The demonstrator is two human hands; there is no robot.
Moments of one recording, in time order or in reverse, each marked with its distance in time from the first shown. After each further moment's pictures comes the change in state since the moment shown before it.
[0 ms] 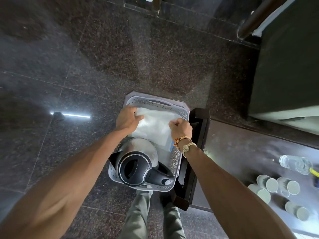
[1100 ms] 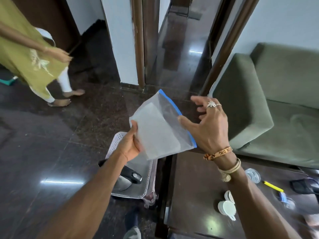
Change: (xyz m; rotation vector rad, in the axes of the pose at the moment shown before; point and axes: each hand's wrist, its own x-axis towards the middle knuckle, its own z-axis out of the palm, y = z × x) left_hand -0.232 0.176 -0.075 -1.624 -0.436 0.127; right_hand -0.263 -0.003 -0.340 0.074 0.531 -0.854
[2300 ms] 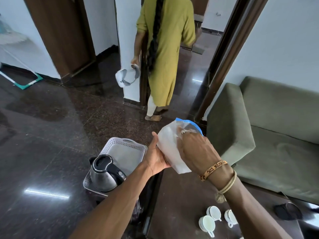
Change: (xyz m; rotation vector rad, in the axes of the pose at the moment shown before) left_hand -0.036 -0.103 0.121 -0.131 -0.156 -0.067; right_hand -0.059 -0.005 -0.088 -0.563 -0.463 -0.341
